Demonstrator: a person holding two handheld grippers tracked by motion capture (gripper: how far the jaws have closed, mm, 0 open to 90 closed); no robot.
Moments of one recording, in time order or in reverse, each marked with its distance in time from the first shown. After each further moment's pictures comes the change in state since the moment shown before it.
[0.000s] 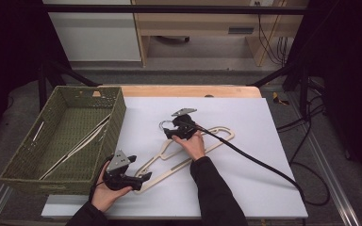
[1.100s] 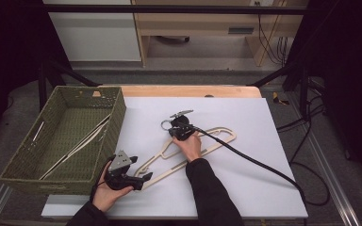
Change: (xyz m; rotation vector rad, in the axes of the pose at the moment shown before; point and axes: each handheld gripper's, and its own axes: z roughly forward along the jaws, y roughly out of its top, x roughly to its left) left arm 0.001 -0.002 0.005 0.021 -0.004 -0.002; right arm -0.003 -0.009 0.025 0.108 -0.007 0.080
